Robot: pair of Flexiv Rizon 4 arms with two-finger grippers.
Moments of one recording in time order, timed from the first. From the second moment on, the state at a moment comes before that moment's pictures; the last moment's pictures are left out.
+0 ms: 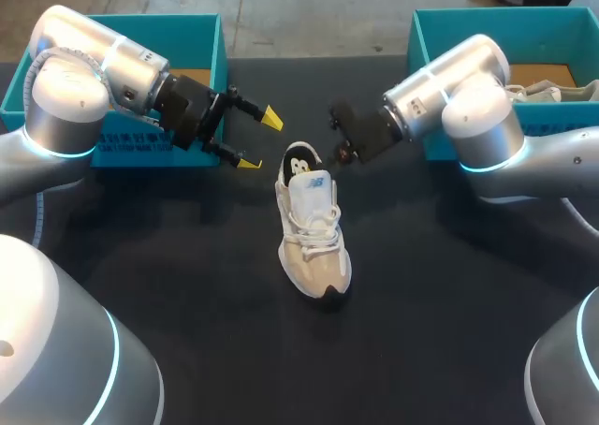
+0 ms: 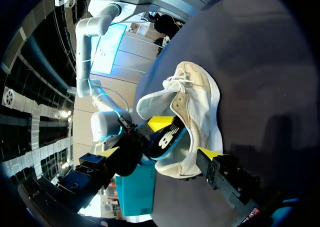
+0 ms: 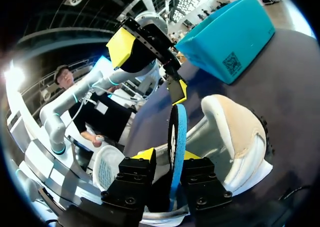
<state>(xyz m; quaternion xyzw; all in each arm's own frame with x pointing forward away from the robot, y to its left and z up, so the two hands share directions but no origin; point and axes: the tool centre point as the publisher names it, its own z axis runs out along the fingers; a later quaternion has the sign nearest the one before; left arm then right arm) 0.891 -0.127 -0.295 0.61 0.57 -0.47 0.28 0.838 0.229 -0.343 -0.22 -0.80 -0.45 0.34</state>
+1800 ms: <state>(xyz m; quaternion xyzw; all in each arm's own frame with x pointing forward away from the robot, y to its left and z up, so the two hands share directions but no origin) 0.891 -0.127 -0.295 0.61 0.57 -0.47 0.28 0.843 0.234 -0.342 -0.20 -0.82 -0.41 0.34</state>
